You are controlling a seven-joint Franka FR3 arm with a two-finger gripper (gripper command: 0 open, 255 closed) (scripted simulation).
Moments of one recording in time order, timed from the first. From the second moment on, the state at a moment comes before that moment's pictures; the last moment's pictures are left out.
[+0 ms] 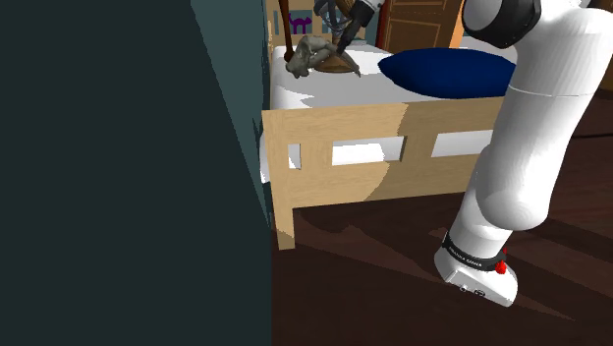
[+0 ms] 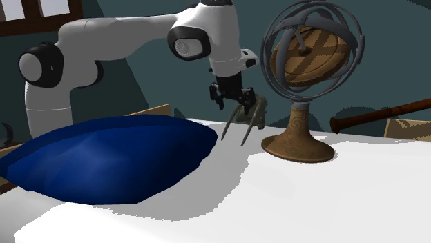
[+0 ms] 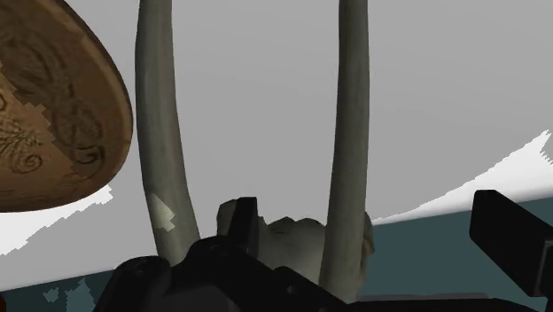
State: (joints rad) arm 0.19 0.07 -0.77 -1.53 0.61 1.68 -1.25
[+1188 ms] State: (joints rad) arm 0.17 0.10 -0.77 -1.44 0.63 1.60 -1.23
